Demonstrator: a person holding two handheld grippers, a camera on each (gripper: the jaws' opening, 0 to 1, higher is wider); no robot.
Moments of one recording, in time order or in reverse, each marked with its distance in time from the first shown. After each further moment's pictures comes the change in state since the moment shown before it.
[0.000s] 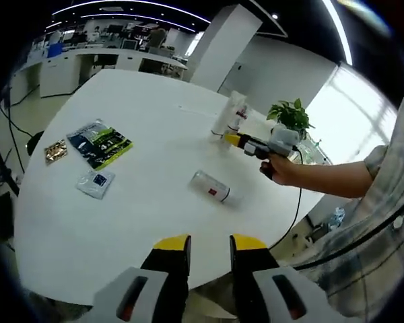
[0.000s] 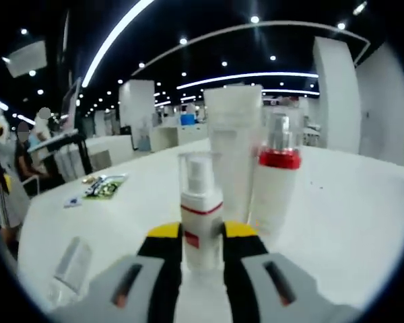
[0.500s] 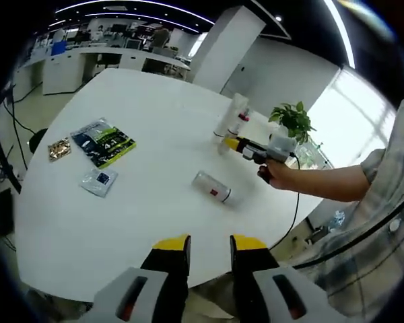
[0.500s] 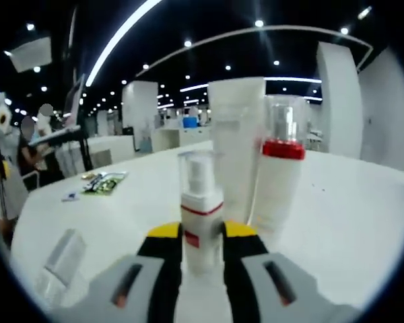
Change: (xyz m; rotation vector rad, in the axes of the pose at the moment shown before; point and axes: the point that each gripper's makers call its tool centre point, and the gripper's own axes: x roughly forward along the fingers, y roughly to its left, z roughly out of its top) left arm -0.002 -0.002 0.003 -0.019 -0.009 0.001; right arm 0.002 0.000 -0.002 -0.041 -0.025 0.008
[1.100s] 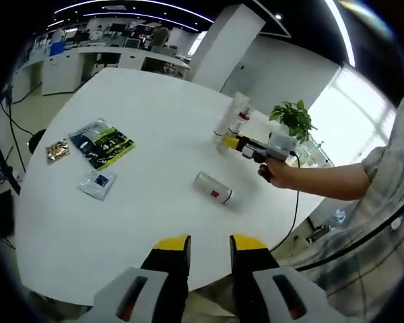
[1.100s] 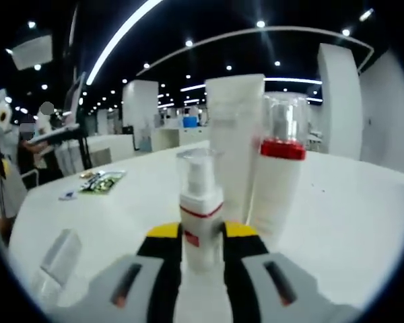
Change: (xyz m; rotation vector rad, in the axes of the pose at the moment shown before) left arm 0.004 0.004 0.004 0.000 0.002 0.008; right arm 0.005 -0.003 0.002 0.017 0.012 -0.010
